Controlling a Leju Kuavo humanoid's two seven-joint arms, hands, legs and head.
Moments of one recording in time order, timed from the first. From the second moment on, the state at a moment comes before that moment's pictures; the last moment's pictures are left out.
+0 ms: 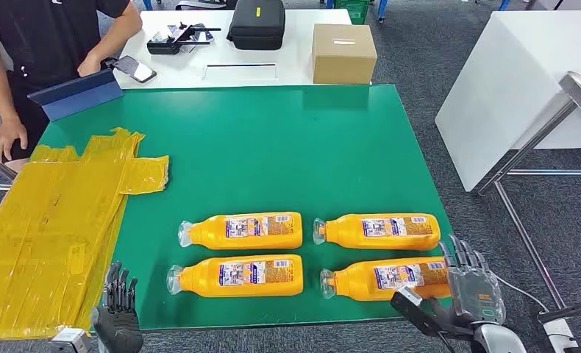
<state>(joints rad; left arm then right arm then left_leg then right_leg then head) 0.18 -0.34 0.28 -1.31 -0.09 -0.25 -0.62 0.18 0.14 -0.44 -1.68 1.55 -0.06 -0.33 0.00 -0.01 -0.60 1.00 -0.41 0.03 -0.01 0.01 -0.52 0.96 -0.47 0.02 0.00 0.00</state>
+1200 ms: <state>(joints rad) 0.17 -0.34 0.28 -1.30 -0.07 -0.25 -0.62 0.14 0.05 -0.28 -1.53 1.55 0.02 -0.25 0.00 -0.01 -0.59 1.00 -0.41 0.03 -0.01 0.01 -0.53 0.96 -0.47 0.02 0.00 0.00</state>
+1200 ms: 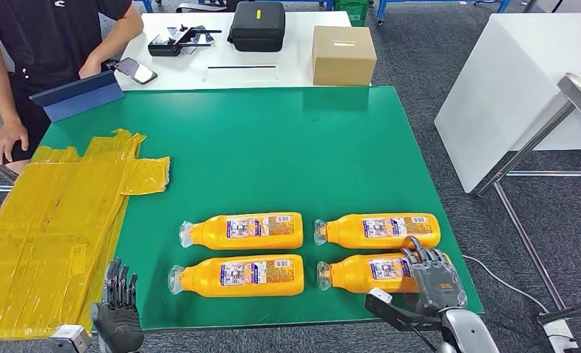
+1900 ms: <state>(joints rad) 0.15 -0.34 0.26 -1.28 -0.07 -0.27 -0.62 0.22 0.07 -0.30 -1.62 1.55 0.04 -0.28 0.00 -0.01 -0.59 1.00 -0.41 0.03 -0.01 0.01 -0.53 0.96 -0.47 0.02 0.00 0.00</state>
